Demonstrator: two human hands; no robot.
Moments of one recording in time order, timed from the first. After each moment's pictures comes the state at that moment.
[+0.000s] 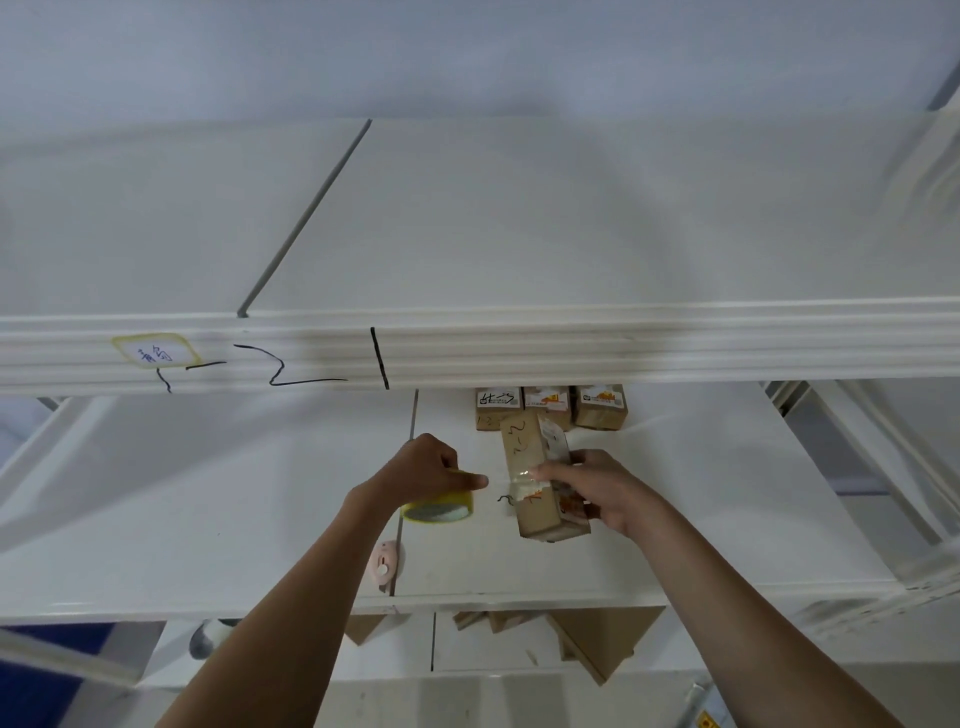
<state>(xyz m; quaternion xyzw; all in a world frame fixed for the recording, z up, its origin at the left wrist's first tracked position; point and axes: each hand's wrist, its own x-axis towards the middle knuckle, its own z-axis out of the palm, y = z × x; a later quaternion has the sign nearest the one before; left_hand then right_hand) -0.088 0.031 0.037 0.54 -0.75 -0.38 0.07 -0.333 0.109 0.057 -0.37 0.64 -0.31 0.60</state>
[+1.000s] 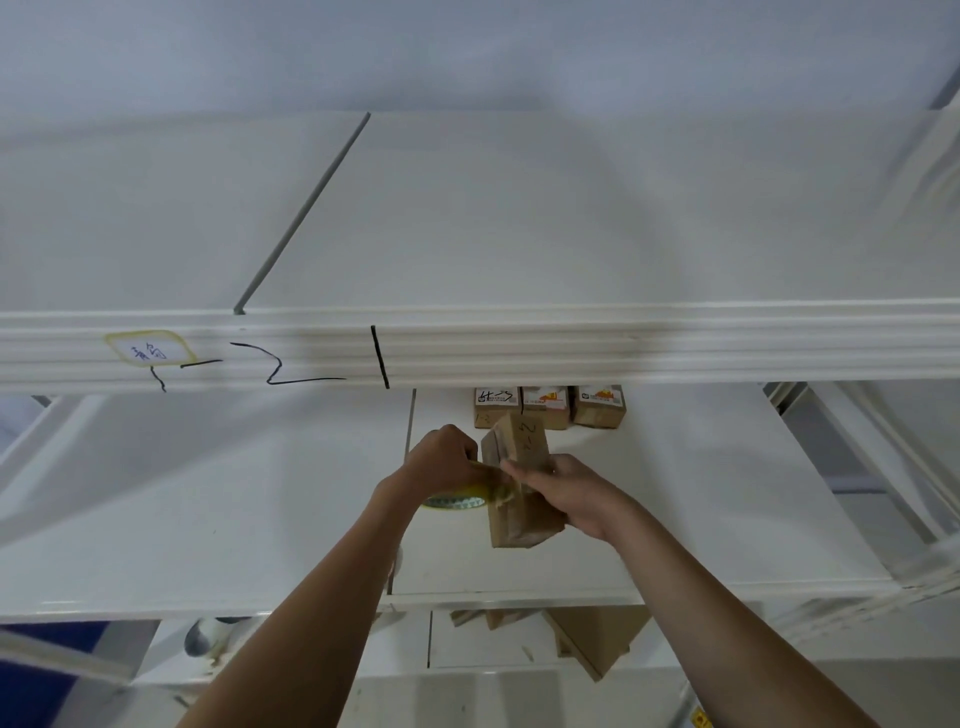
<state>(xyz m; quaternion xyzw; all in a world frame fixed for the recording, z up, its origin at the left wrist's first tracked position) -0.117 0.032 0.042 0.55 -0.77 -0.32 0.09 -0.305 0.110 0.055 -0.39 0.63 -0.27 0.62</state>
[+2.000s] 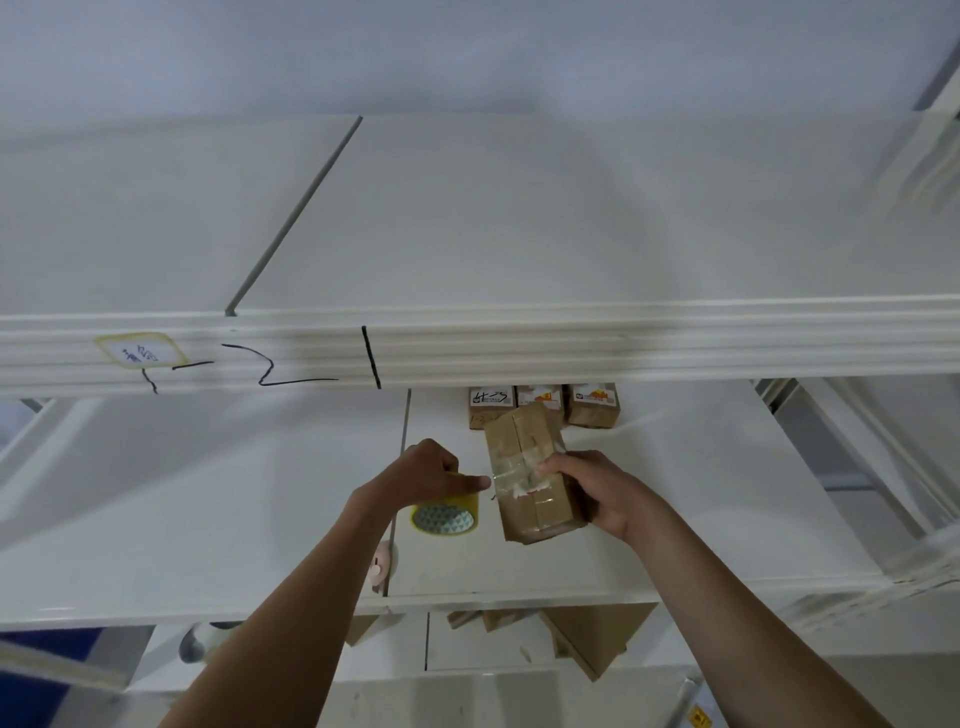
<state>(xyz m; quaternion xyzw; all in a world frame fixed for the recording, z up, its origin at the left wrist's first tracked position) -0.095 0.032 0.033 0.56 -0.75 -0.35 0.02 -0.338 0.117 0.058 -0.31 0.58 -0.36 0.66</state>
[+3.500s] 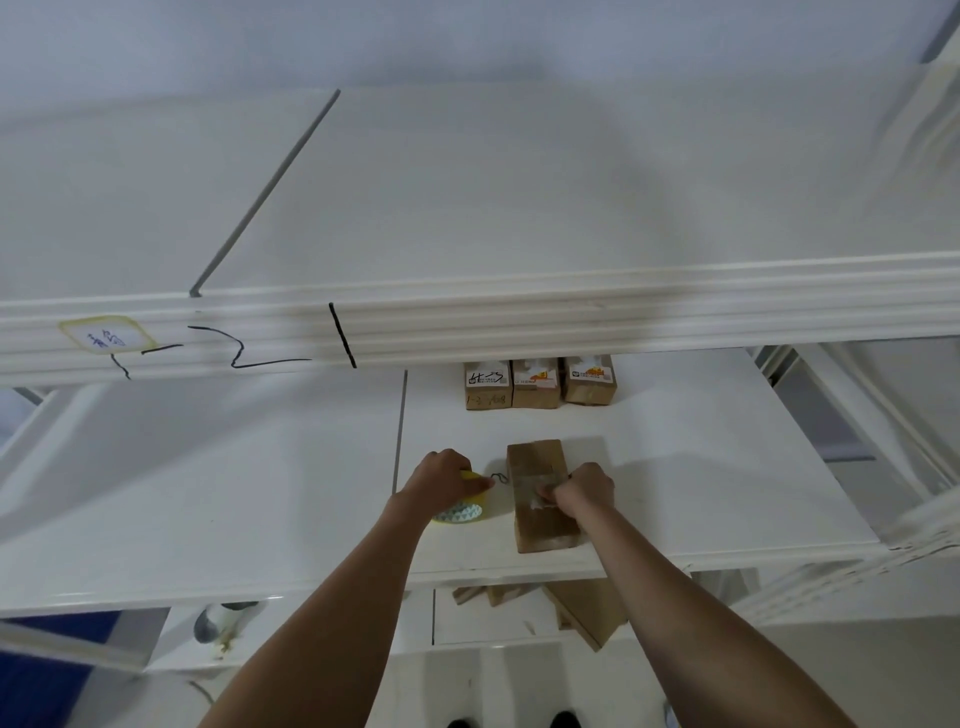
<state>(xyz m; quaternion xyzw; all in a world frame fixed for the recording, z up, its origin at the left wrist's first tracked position) -0.122 0.045 -0.021 0.57 -0.76 -0.31 -0.01 -0.324 0.112 -0.018 -0.34 0.85 -0.16 0.37</state>
